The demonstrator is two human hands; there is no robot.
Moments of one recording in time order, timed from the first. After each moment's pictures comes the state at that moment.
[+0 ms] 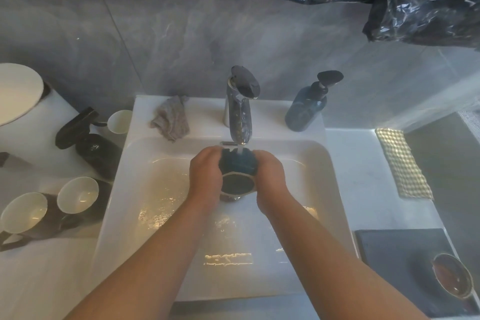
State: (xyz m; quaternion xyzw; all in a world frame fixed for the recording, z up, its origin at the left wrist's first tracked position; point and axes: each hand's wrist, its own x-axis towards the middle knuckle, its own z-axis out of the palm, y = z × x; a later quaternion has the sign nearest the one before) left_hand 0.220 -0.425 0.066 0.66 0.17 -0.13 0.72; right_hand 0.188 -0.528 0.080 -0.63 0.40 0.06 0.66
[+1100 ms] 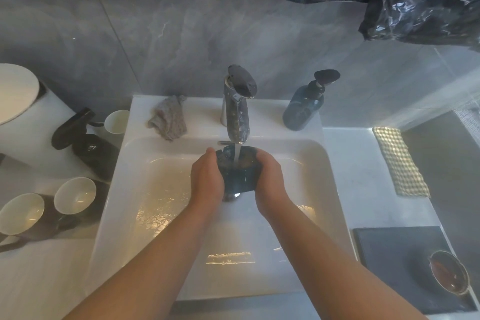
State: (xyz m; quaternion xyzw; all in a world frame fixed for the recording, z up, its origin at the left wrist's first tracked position) left_hand 0.212 -0.429 0.064 0.66 0.21 -0.16 0.70; right_hand 0.181 -0.526 0.064 -0.60 0.36 -0.01 0.72
